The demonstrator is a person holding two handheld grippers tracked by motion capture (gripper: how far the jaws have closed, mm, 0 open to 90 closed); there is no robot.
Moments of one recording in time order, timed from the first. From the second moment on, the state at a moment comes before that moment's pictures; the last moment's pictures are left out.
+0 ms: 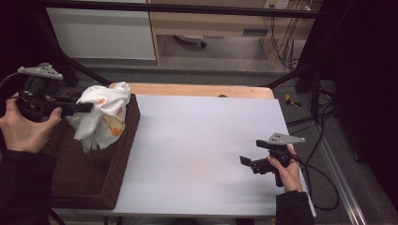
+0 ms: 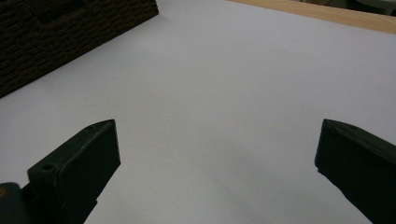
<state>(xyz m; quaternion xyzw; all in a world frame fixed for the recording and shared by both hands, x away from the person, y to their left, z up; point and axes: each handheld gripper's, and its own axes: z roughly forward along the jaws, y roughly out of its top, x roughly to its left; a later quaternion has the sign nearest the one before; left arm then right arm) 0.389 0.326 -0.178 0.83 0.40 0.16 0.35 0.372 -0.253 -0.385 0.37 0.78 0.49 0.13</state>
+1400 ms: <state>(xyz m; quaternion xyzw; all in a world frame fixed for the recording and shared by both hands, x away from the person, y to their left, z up) 0.389 0.255 -0.150 0.86 0.33 0.14 0.36 0.372 -0.254 -0.384 0.37 0.78 0.49 0.13</state>
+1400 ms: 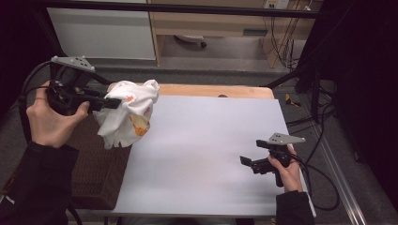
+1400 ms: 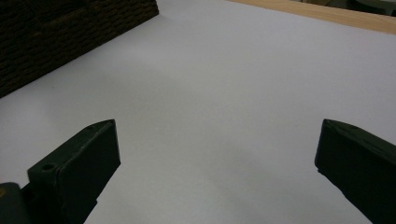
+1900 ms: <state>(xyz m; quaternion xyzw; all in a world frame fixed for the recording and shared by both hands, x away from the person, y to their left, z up) 0.390 0.225 -0.146 0.87 0.30 0.13 0.37 0.372 -0.254 -0.384 0.37 0.78 0.49 0.13</state>
